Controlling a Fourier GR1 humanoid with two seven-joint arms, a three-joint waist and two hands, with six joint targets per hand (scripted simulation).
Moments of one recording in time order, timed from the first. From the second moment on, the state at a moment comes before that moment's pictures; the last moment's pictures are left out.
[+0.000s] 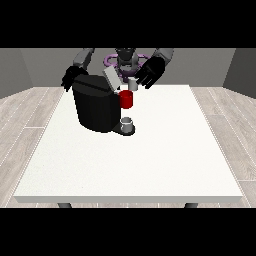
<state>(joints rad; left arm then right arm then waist) -1.13 0.47 0.12 -0.65 -0.60 -0.13 -0.13 -0.33 -0.03 -0.02 -1.35 -0.01 -0.16 -0.06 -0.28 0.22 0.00</state>
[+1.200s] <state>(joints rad) -1.18 0.45 0.12 -0.61 -0.64 -0.14 -0.12 -0.32 -0.03 -0.03 -1.38 -0.02 -0.16 -0.06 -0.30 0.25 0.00</state>
